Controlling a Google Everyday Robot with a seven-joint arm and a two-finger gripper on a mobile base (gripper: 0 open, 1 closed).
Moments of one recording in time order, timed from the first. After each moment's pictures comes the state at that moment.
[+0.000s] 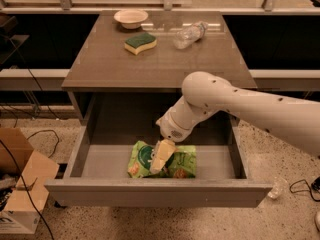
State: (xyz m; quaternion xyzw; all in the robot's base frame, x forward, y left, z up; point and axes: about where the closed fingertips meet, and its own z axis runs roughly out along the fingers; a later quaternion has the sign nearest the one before) arm 0.542 -0.004 0.668 -0.63 0.73 0.19 0.18
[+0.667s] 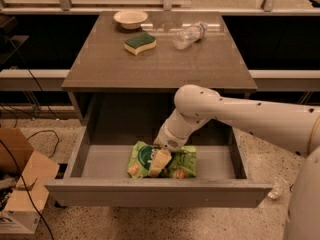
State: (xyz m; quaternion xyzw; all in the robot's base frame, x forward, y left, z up) arm 0.538 0.001 0.611 -0.62 0.75 0.21 0.13
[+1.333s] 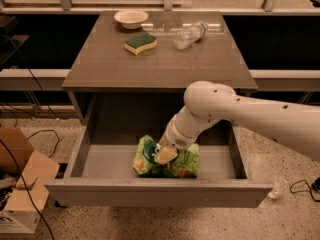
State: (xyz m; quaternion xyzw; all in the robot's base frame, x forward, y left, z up) arm 0.528 -0.020 0.646 -0.62 0.75 0.17 0.16
